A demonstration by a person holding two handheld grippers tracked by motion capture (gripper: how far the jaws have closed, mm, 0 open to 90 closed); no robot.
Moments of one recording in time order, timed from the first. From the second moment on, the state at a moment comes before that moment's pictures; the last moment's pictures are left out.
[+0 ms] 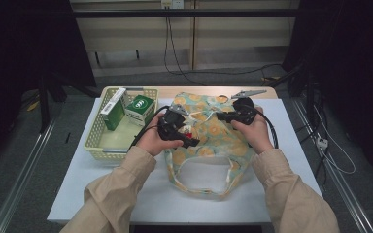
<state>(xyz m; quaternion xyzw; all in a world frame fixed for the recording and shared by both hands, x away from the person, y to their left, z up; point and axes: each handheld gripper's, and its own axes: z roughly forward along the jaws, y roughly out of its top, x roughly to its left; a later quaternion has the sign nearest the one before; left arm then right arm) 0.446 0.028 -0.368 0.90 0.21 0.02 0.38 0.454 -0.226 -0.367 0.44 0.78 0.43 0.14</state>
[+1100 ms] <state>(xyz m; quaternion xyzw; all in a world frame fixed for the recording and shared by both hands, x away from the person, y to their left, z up) 0.453 -0.014 -0.444 0.91 0.25 0.03 0.34 0.471 -0.227 -0.435 0.42 0.83 0.36 0.13</state>
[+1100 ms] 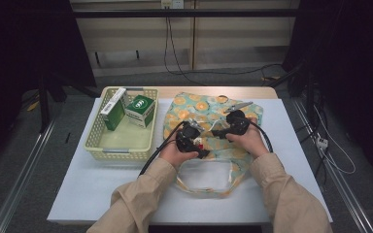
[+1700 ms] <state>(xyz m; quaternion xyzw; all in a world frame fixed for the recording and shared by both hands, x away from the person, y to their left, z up) 0.456 -0.016 -0.449 0.90 0.25 0.03 0.35 0.469 -0.235 -0.453 0.42 0.84 0.33 0.15</state>
